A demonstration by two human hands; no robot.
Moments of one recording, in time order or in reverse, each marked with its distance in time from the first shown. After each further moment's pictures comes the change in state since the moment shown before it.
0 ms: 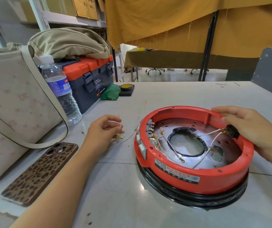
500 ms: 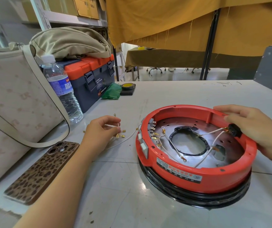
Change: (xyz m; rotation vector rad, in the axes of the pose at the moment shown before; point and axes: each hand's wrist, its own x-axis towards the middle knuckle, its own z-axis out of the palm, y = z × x) left_hand 0.001 0.003 -0.007 0.189 0.034 0.002; right_hand 0.002 0.002 -0.001 -0.002 -0.020 -0.018
